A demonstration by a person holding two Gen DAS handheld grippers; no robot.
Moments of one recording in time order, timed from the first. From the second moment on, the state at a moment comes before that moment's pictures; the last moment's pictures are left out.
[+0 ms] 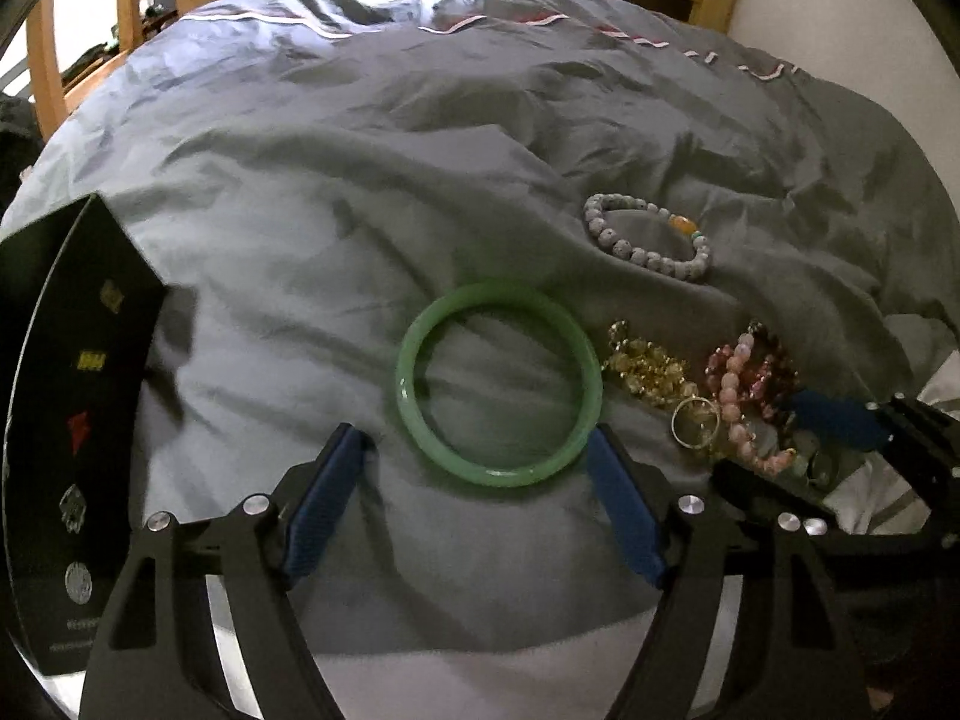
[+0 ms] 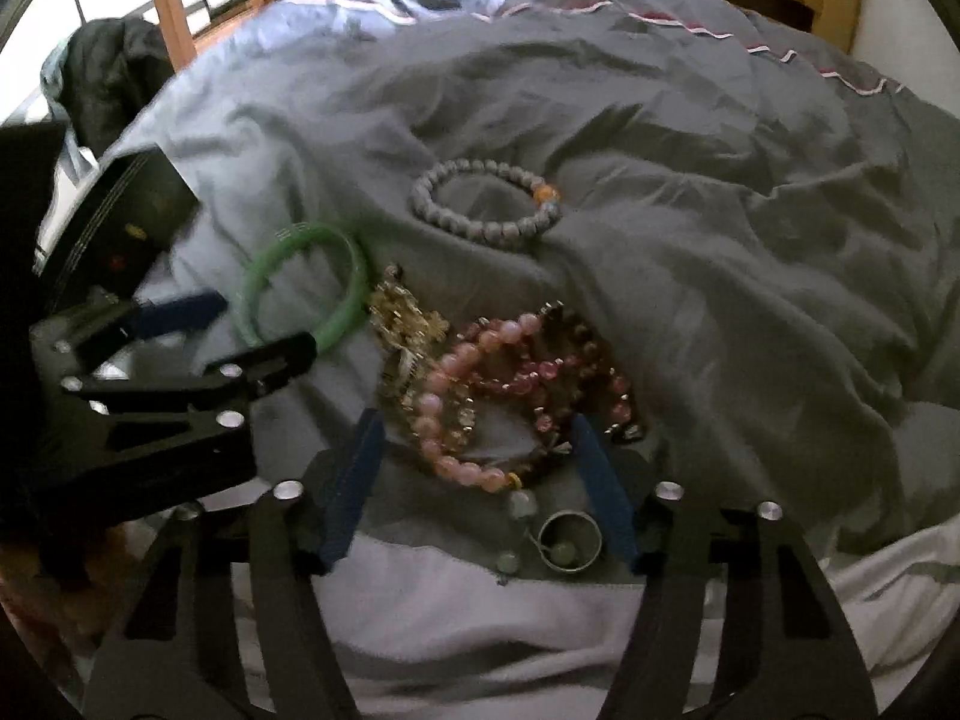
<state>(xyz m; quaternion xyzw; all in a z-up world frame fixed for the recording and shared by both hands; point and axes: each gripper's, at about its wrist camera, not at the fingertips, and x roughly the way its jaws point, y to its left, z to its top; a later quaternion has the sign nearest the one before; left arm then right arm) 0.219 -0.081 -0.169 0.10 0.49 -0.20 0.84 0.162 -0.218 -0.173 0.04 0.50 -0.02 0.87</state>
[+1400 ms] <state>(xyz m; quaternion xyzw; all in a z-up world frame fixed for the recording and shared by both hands) 0.204 -0.067 -0.131 0.05 0.47 -0.22 0.85 0.118 -0.251 -0.118 0.11 0.40 -0.05 0.91</state>
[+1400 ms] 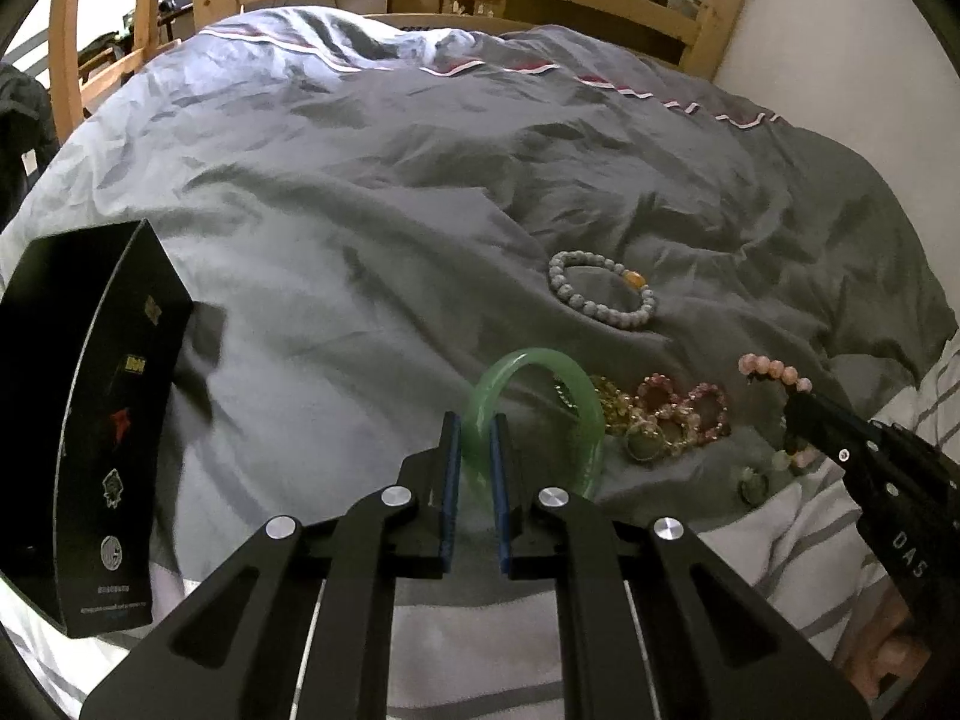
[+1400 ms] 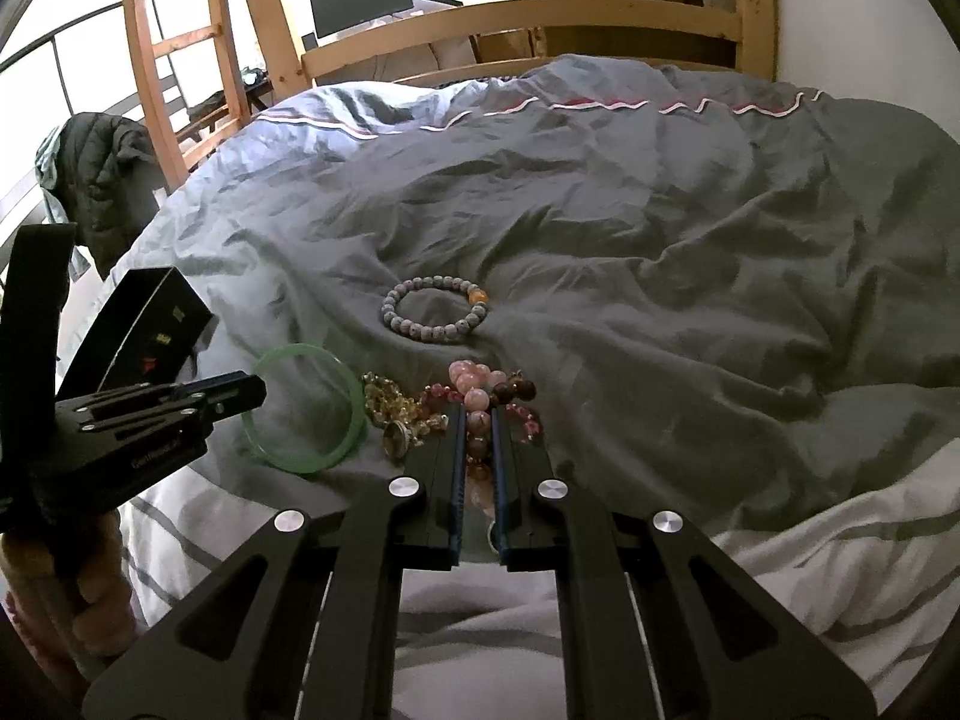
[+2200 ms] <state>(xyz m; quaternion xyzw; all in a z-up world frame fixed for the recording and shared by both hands) 0.155 -0.019 -0.065 0.06 0.44 -0.19 0.87 0.086 -0.266 -0.051 0.25 0.37 0.07 0.89</state>
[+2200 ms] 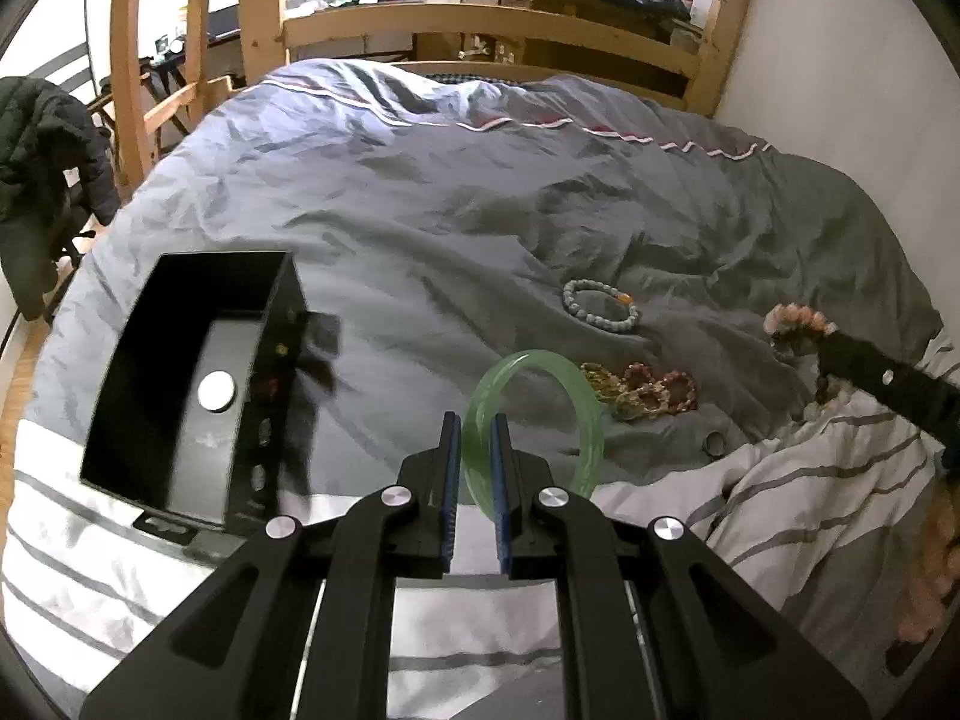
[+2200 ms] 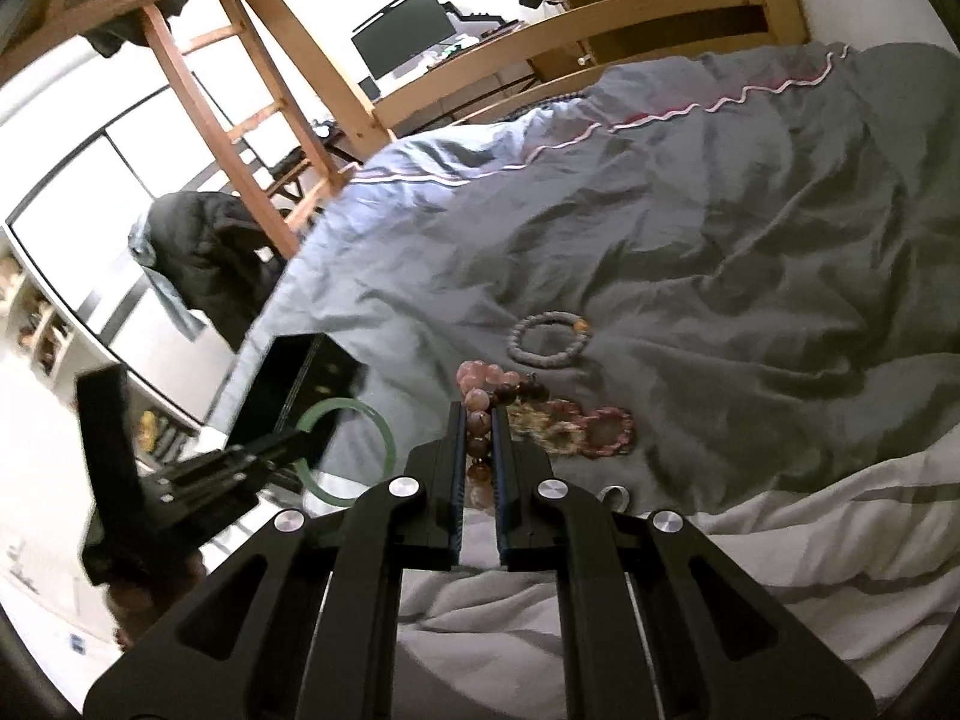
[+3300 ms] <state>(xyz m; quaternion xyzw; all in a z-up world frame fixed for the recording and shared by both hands) 0.190 0.090 -0.040 0.03 0.43 -0.11 0.89 0.184 -0.134 -0.028 0.18 0.41 0.16 0.88</state>
